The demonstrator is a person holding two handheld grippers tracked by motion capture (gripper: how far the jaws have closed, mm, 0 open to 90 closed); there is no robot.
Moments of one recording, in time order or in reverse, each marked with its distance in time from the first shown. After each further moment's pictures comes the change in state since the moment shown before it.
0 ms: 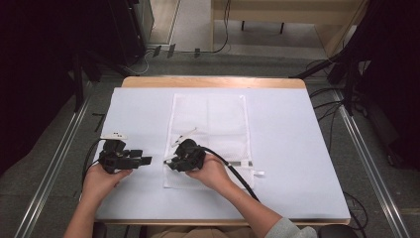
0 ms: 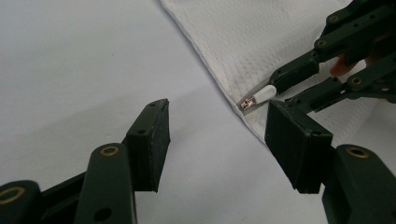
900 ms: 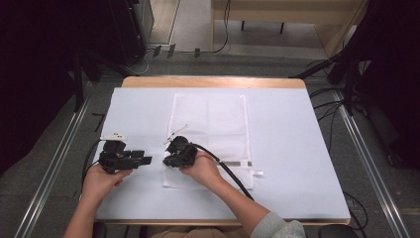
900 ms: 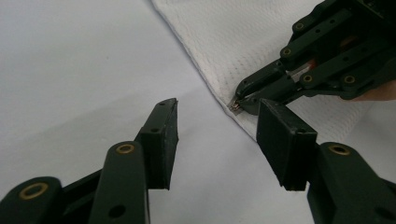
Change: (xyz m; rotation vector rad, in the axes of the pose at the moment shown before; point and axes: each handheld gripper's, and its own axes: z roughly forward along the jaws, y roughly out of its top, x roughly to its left) left arm -0.002 -0.001 0.001 -0.008 -0.019 0.015; right arm -0.001 0.017 0.021 0.029 -0.005 0.008
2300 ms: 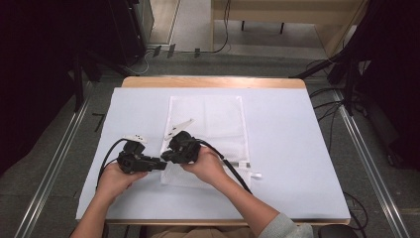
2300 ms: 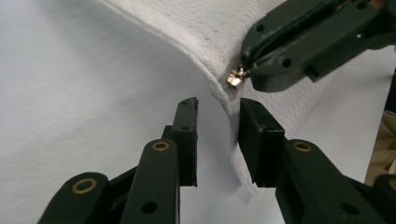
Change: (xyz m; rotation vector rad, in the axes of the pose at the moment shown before) left arm -0.021 0.011 0.036 0.133 -0.148 0.048; right arm 0.015 0.013 -0.044 -0.089 0.028 -0.086
